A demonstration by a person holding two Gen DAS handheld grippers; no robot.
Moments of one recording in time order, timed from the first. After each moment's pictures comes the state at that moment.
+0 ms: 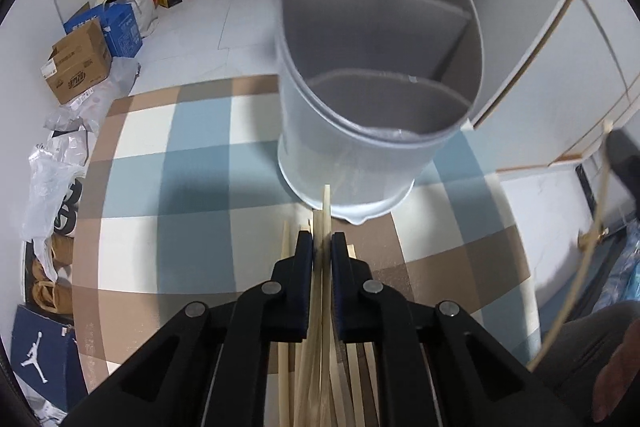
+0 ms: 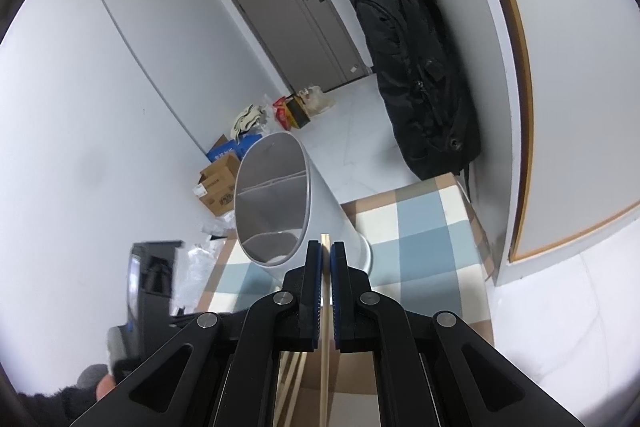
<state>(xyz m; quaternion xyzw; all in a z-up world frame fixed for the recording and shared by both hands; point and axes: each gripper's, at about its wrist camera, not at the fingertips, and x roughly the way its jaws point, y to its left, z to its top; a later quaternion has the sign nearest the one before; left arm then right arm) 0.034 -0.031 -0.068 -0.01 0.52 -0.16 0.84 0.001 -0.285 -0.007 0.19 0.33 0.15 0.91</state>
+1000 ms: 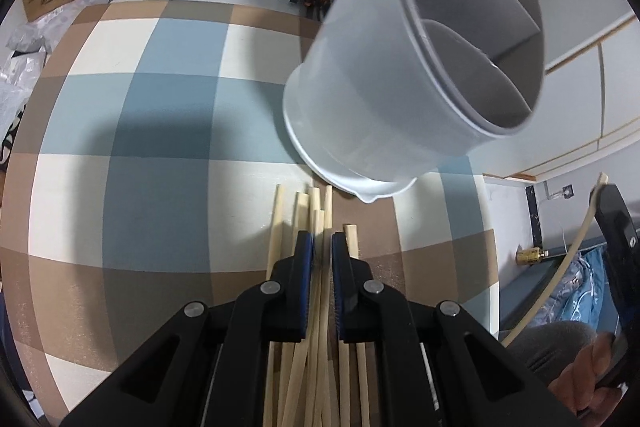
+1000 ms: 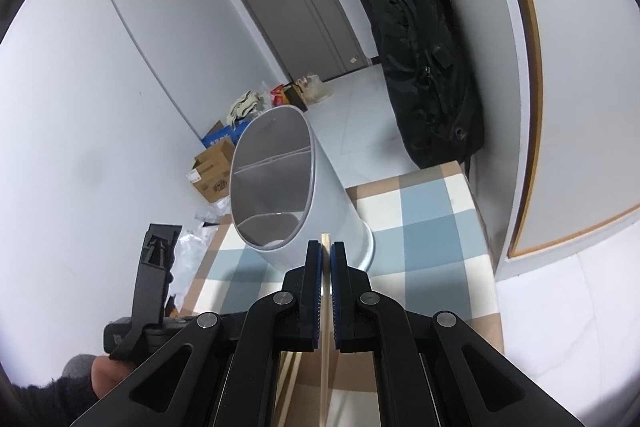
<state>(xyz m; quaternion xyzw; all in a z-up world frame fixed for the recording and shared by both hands) 0.069 -0.024 -0.117 -0.13 0.59 -0.20 0.77 0.002 -0.270 -0.016 0.17 0.35 0.15 0.91</state>
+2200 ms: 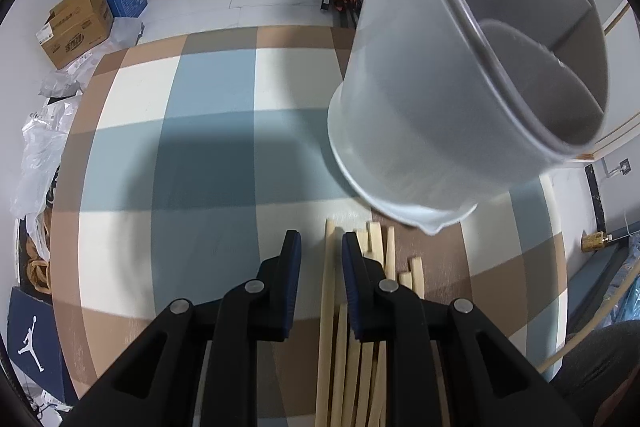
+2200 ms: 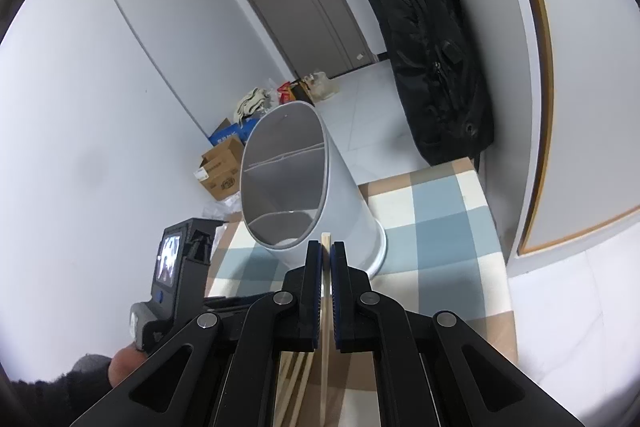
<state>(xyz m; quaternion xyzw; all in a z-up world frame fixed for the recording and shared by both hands) 0.079 -0.021 -0.118 -0.02 0.58 -0.13 0.81 0.004 -0.263 -0.015 0.18 0.35 0.16 0.91</state>
